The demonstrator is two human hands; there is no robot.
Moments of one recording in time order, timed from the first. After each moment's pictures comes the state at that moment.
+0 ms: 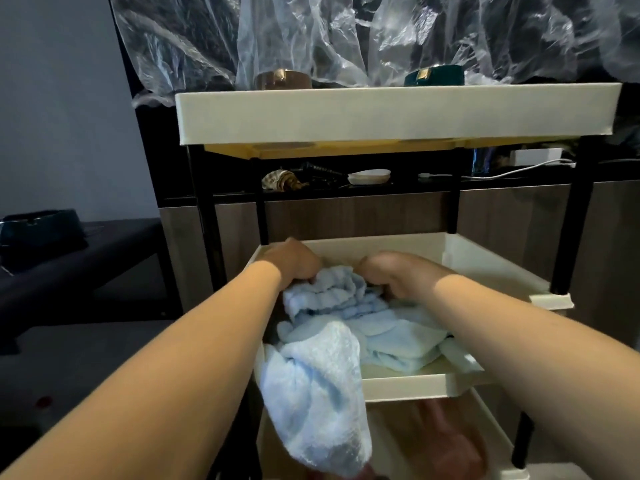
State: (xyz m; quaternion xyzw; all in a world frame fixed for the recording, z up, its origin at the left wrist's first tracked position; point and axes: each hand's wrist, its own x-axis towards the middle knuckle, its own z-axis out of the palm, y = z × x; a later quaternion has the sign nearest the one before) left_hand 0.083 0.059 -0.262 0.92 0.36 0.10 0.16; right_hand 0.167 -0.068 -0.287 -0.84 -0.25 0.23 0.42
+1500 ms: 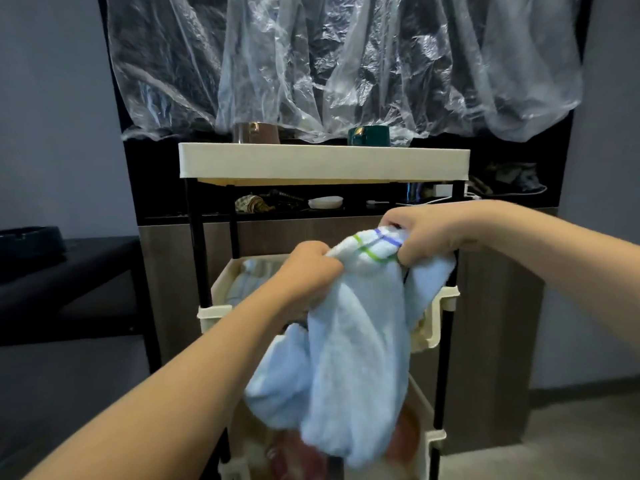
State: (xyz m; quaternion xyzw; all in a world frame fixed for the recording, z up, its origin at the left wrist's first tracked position) left_hand -0.005 -0.077 -0.237 0.87 0.13 0.25 0.40; right_hand 0.088 -0.241 -0.170 -0.89 -0.41 0.05 0.19
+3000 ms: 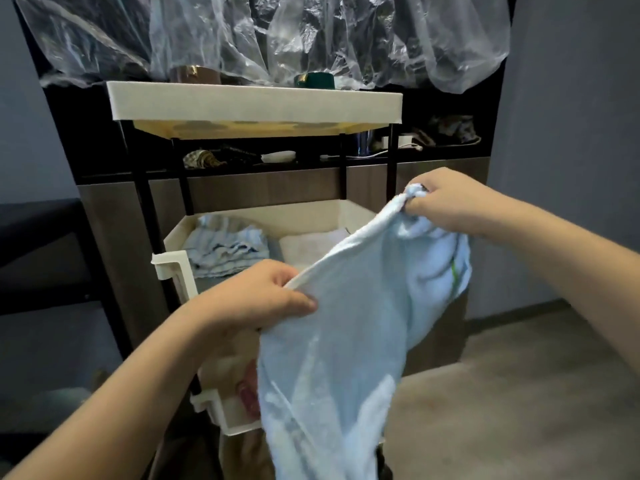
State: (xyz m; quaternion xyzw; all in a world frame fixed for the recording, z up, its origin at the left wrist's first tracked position) left_hand -0.086 -0.108 -0.296 0.91 0.02 0.01 0.41; right_hand 0.046 -0.341 -0.221 -0.89 -0.30 -0.12 0.32
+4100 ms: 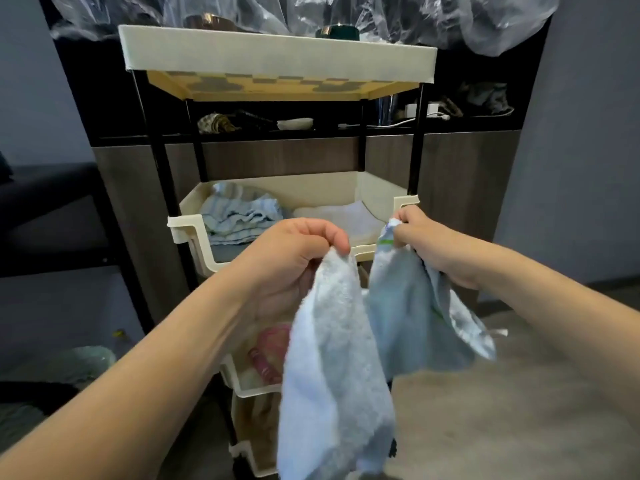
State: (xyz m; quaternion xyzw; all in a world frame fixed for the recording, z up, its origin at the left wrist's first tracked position) left_hand -0.099 -0.138 -0.297 0.73 -0.02 0.07 0.67; right_hand 0.043 -0.305 -0.310 -0.84 -0.26 0.10 0.47
